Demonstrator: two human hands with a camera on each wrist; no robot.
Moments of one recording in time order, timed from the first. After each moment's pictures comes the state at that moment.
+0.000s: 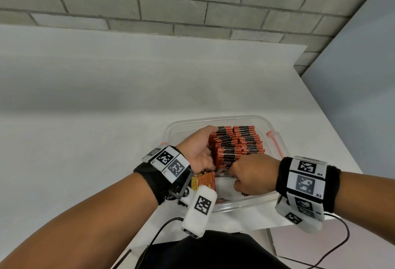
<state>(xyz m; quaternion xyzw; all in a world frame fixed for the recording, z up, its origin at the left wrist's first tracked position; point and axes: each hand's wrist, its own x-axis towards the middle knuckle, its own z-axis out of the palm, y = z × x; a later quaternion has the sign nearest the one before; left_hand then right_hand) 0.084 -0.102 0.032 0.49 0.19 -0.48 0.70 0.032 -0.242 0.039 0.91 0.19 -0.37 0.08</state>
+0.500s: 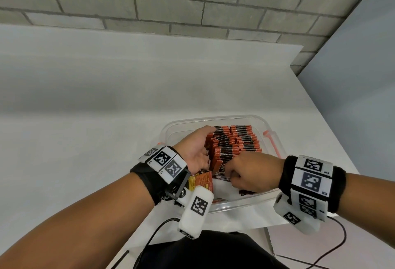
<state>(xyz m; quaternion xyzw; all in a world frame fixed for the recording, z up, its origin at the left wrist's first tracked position) 0.084 -0.103 0.027 0.50 0.18 -0.48 0.69 0.029 -0.247 0.049 0.92 0.18 -0.34 -0.02</state>
